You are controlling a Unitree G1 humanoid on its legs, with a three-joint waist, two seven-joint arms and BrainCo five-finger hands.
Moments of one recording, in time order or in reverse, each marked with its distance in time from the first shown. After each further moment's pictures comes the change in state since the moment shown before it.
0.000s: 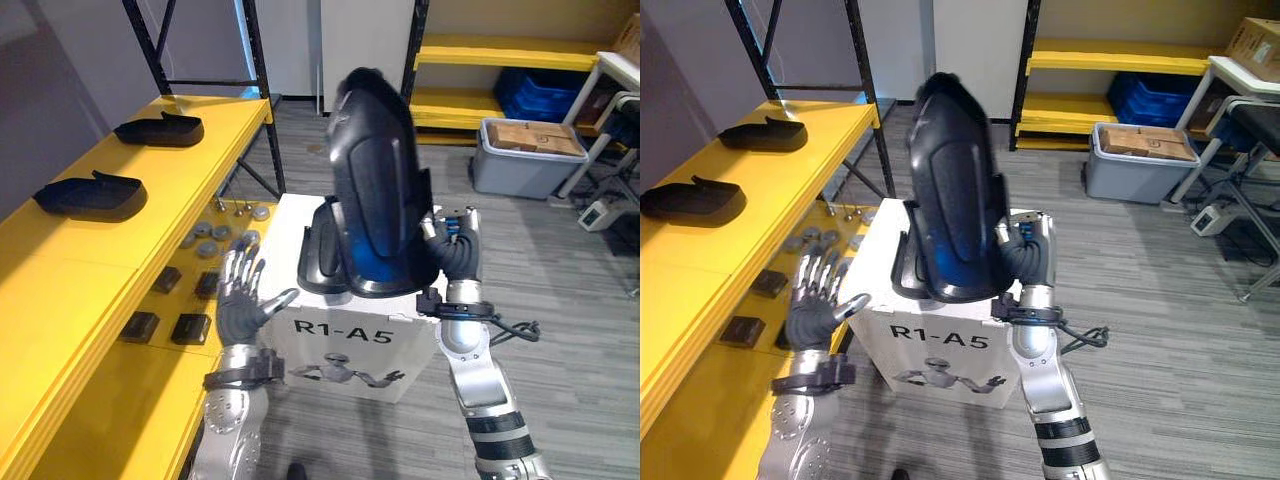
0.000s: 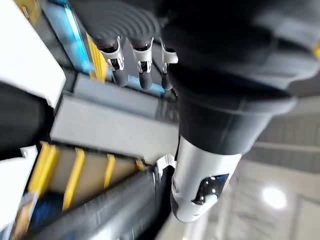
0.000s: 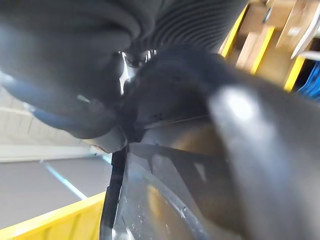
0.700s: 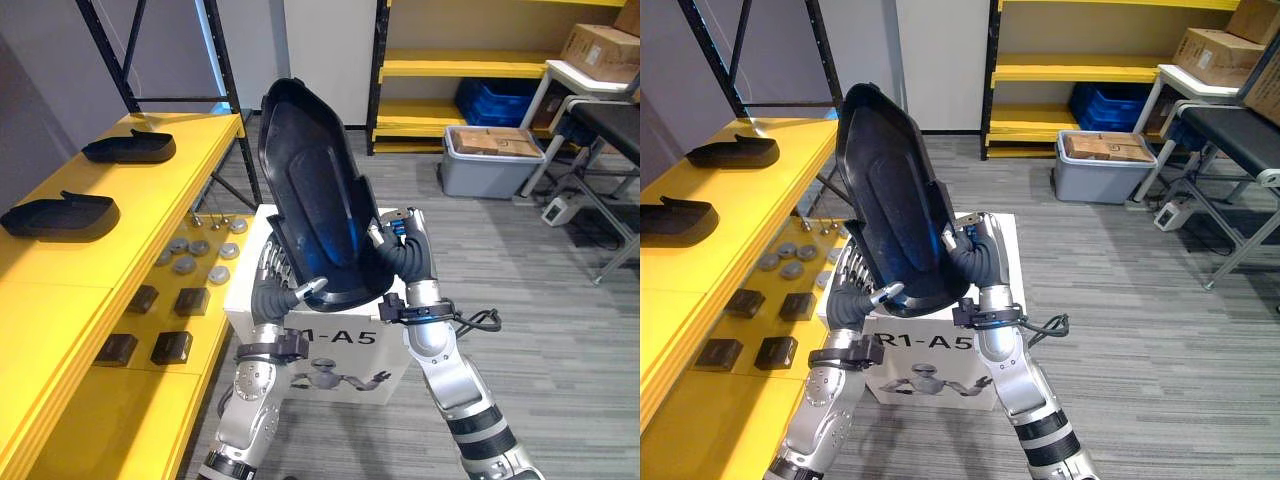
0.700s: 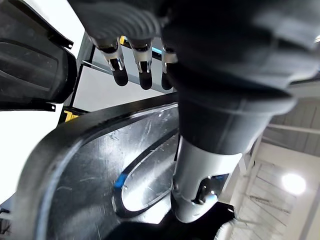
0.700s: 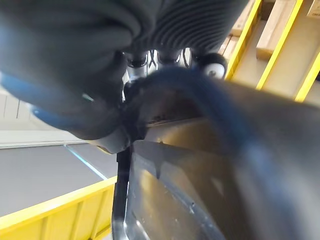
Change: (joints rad) left arm -0.154 0.004 -0.065 0.206 -0.077 0.045 0.091; right arm -0.037 0.017 0.176 0.002 0.000 0.000 0.035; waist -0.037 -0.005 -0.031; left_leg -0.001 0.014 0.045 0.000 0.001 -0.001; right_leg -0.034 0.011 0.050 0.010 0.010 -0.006
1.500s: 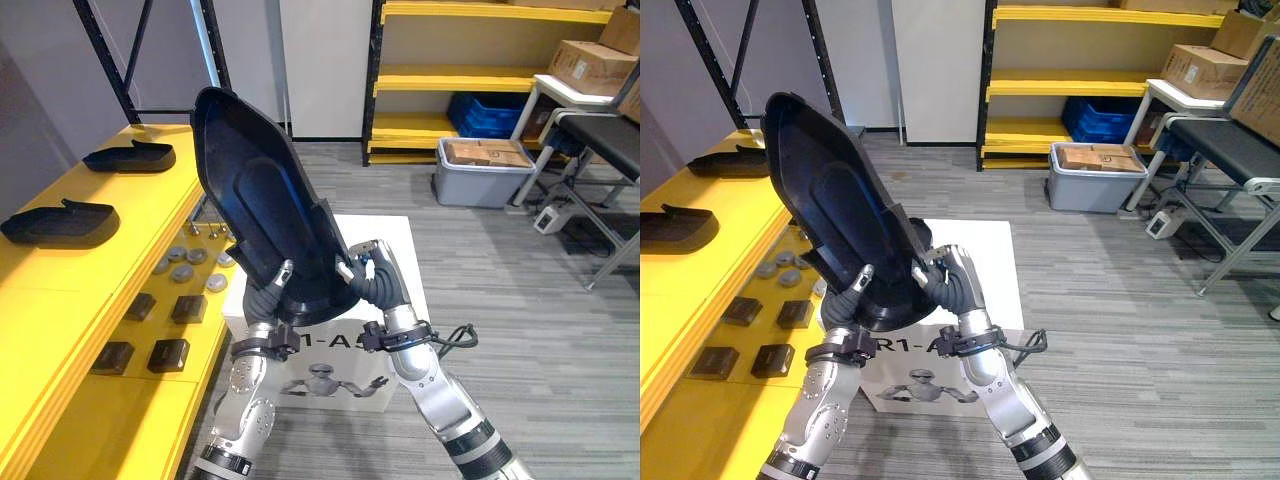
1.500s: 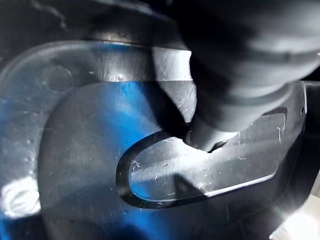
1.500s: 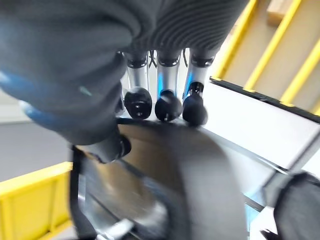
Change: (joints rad) left arm -0.016 0.032 0.031 0.035 -0.150 0.021 0.031; right arm 0.114 -0.040 0.106 0.053 0.001 -0.049 0.008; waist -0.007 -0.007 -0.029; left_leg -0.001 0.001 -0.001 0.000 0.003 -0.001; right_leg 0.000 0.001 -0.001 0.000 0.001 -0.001
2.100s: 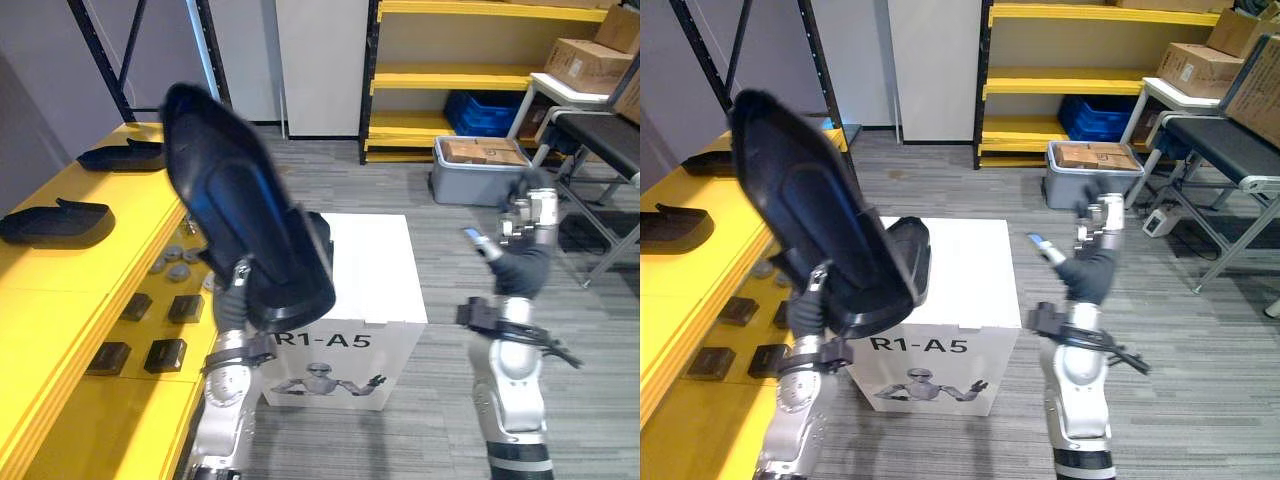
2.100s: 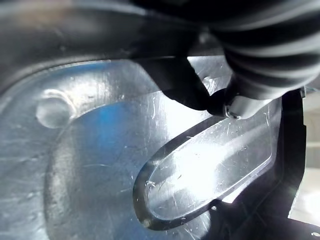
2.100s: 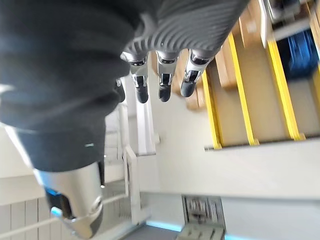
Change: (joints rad) left arm 0.134 -0.064 0.250 -0.053 0.330 0.043 -0.026; right arm 0.091 0.028 -0.548 -0.208 0.639 -0.155 0.096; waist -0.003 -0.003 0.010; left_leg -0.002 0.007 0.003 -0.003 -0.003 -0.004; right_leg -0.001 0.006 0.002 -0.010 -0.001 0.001
